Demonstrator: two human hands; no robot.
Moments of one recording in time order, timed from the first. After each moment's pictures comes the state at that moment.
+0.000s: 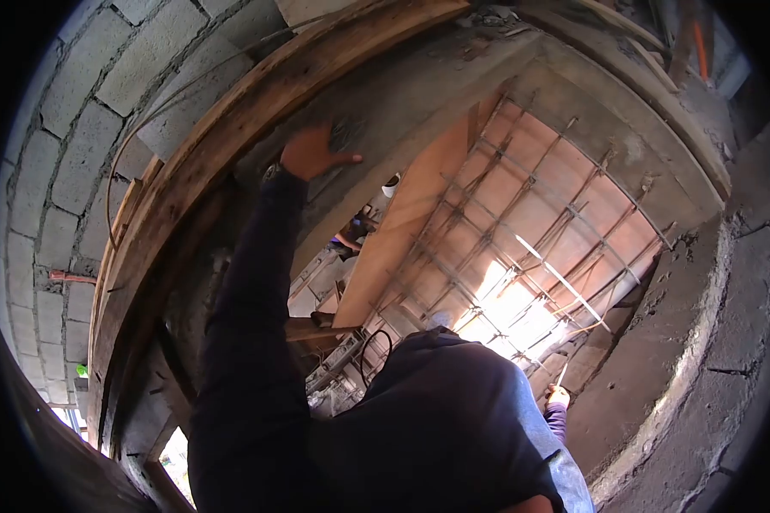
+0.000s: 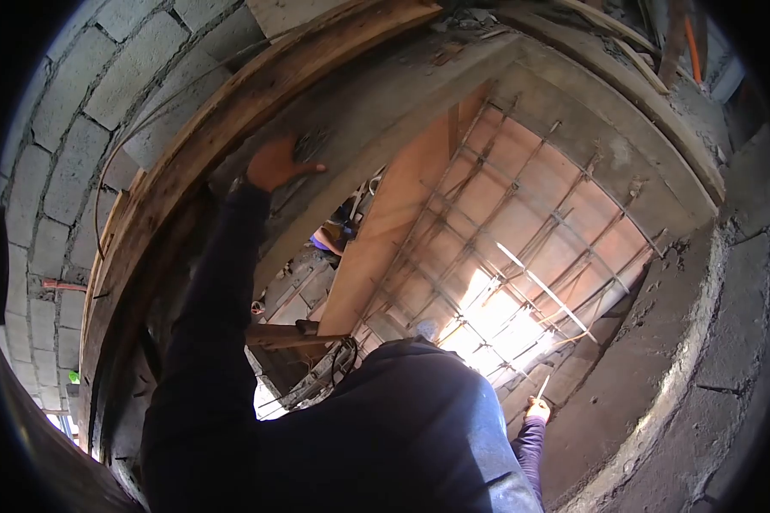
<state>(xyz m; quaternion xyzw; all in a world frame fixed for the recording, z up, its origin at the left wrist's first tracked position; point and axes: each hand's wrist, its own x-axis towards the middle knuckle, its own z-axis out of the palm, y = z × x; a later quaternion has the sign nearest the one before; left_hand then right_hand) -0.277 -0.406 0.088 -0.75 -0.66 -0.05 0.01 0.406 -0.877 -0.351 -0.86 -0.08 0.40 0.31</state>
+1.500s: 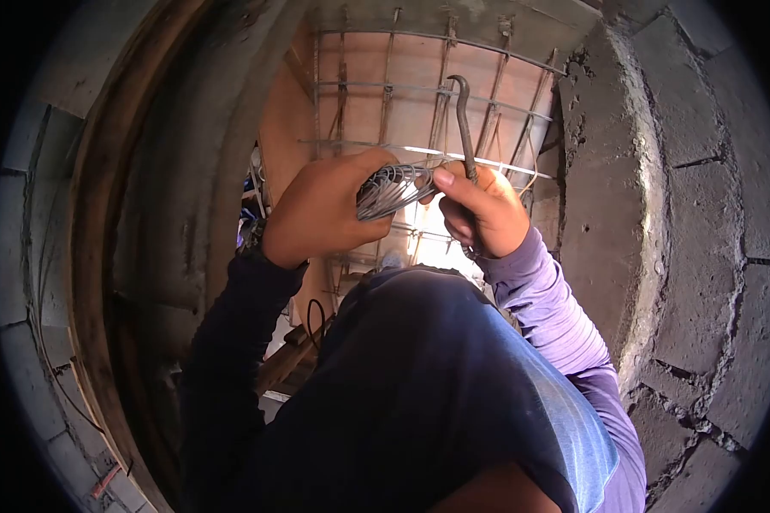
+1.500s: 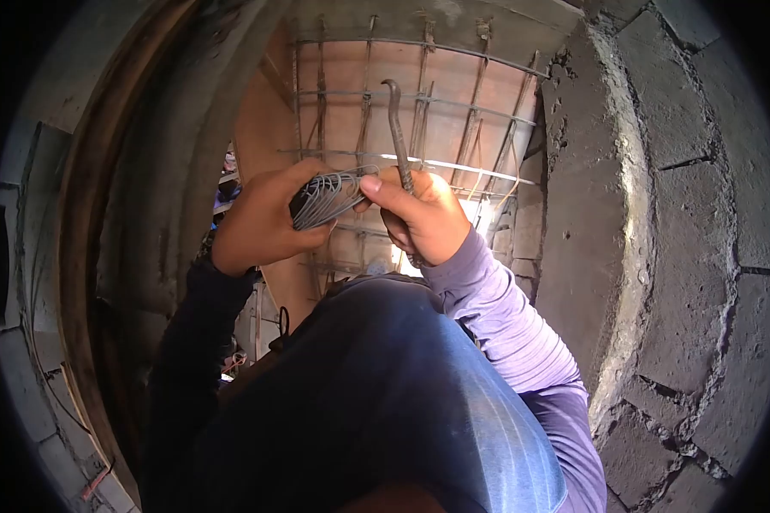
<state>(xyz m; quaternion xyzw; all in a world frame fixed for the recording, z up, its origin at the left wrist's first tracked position) -0.050 -0.503 0.117 -0.88 -0.22 -0.14 -0.40 0.152 -0.629 0.100 -0.51 -0.30 0.61 0.52</state>
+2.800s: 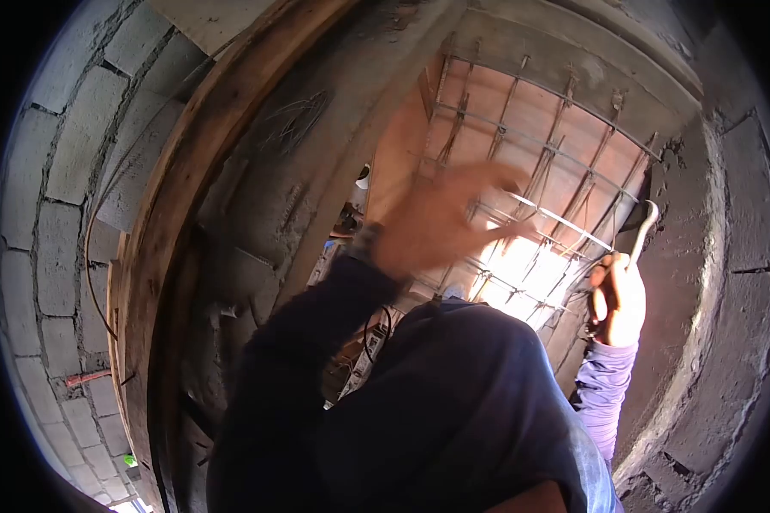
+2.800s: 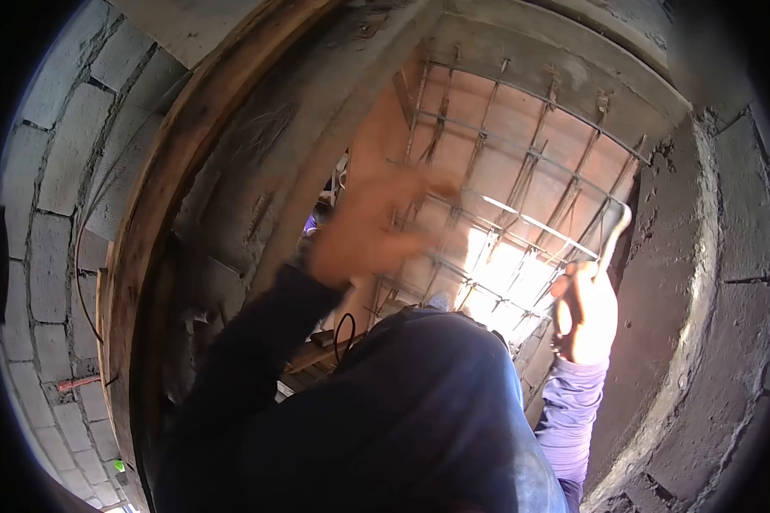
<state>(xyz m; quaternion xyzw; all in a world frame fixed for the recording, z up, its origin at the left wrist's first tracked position) -0.070 -0.527 0.144 -0.81 -0.27 -0.32 -0.42 0.195 -0.693 0.075 -0.60 -0.23 0.43 0.63</state>
